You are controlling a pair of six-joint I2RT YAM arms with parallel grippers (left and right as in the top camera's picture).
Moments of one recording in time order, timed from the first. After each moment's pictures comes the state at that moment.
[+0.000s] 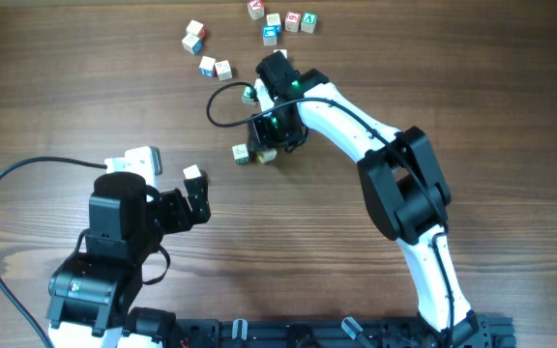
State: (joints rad) left arm -0.18 0.74 0.81 -0.83 0.04 -0.41; right arm 0.58 2.36 1.85 -0.83 -0.38 0.28
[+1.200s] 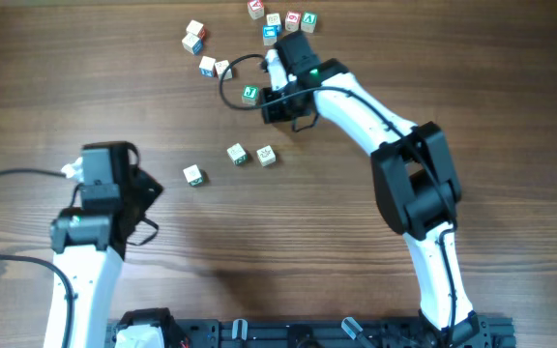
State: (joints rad) left arm 0.08 1.05 0.81 -0.82 -0.14 -0.78; right arm 0.52 2.34 1.86 -0.64 -0.36 0.26
